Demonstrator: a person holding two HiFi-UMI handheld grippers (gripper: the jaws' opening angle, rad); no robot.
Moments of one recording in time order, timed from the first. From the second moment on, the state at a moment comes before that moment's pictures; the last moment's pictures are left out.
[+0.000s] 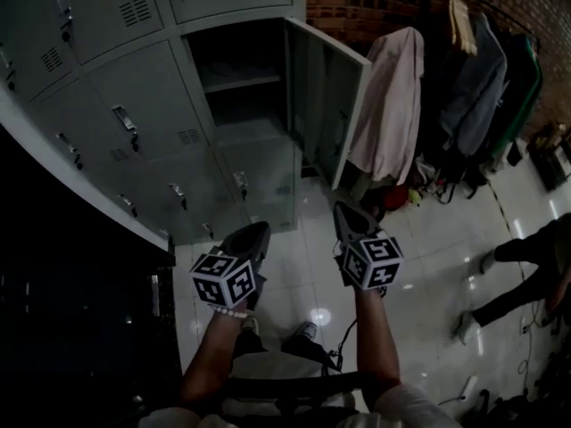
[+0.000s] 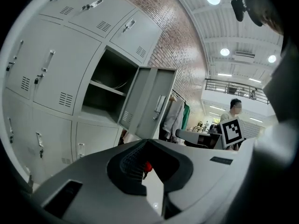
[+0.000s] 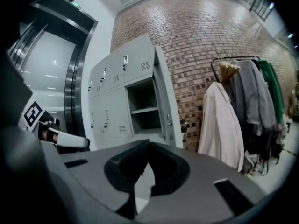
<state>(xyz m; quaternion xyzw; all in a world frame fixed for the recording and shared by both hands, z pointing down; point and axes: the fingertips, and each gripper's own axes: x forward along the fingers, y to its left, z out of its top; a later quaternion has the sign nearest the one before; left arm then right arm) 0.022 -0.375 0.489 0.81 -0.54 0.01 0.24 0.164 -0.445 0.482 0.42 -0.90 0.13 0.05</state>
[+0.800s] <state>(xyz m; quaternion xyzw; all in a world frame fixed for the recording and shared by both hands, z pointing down) -0.057 -0.246 0.475 0.83 -0.51 0.00 0.22 0.036 -0.271 0.470 0.40 -0.90 0.14 0.06</state>
